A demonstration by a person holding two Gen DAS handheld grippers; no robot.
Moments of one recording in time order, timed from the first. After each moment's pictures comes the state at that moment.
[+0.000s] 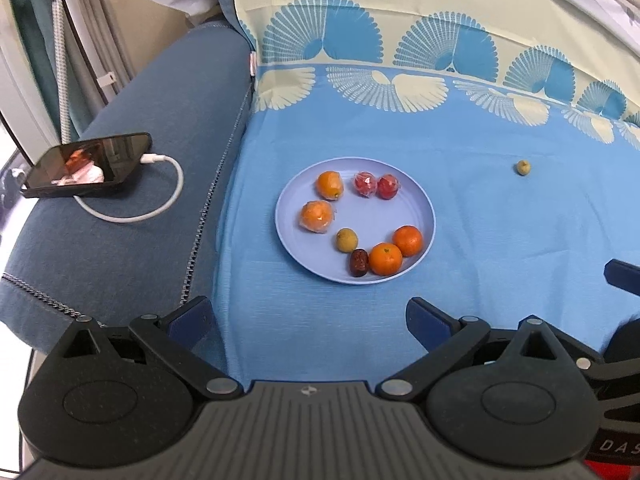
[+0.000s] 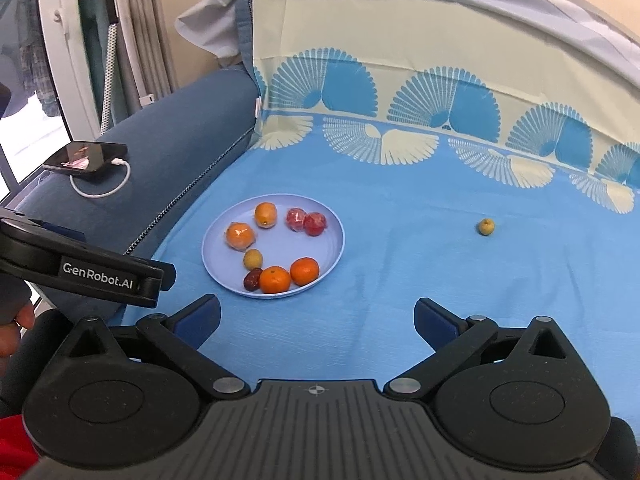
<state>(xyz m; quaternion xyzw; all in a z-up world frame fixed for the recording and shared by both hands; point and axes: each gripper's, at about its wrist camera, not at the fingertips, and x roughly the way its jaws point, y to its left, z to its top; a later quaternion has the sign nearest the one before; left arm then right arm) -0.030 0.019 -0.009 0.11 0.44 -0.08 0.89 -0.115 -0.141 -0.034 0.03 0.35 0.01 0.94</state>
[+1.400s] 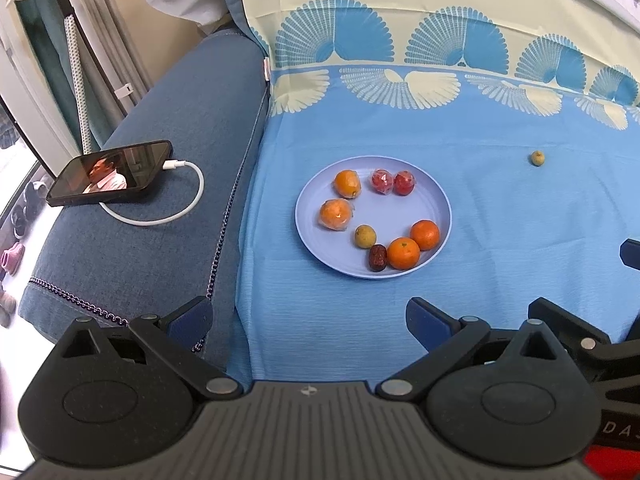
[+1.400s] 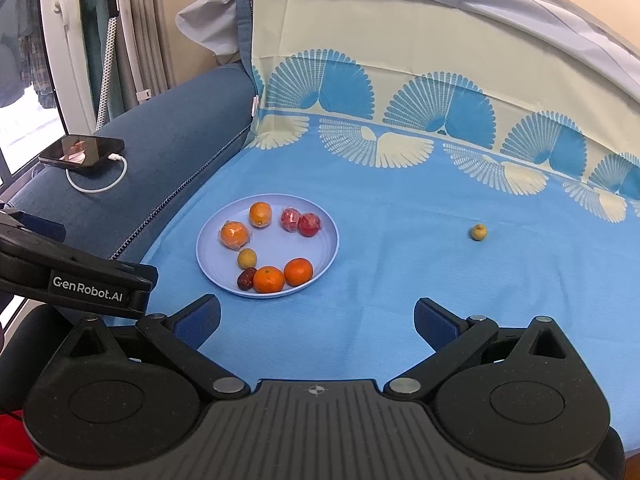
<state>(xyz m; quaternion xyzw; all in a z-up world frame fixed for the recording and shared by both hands) -0.038 0.016 -0.006 0.14 0.43 -0.05 0.89 -0.113 -0.135 -0.031 0.02 0.35 0.00 0.94</state>
